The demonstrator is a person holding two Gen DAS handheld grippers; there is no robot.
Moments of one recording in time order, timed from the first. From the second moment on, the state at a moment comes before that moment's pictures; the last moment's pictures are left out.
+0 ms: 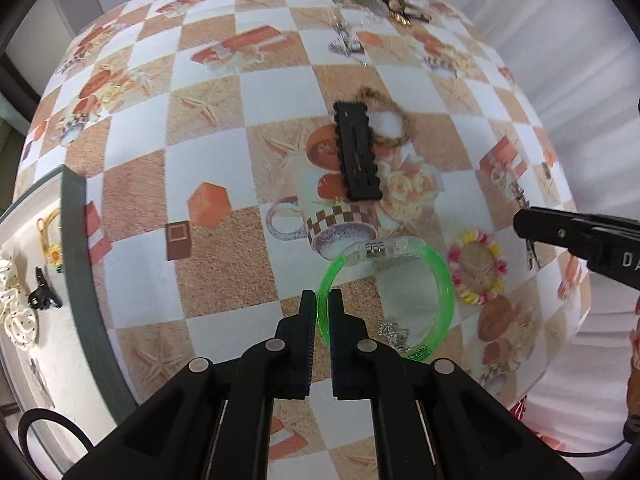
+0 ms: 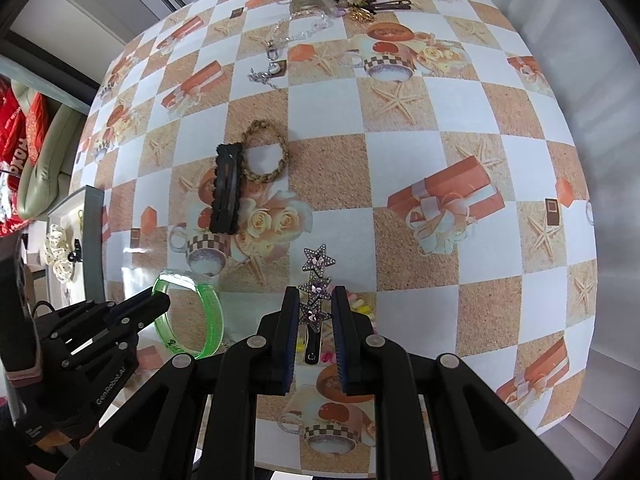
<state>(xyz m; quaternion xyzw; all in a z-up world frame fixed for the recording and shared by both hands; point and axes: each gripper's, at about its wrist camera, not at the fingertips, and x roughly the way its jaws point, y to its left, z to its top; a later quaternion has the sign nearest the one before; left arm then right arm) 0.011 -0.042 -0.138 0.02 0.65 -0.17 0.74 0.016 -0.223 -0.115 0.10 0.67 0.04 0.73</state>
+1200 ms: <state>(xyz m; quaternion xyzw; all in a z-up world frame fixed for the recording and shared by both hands) -0.043 0.213 -0.106 -0.13 0.59 0.05 0.79 0.060 0.076 -0.066 -0.05 0.64 0.29 0.71</state>
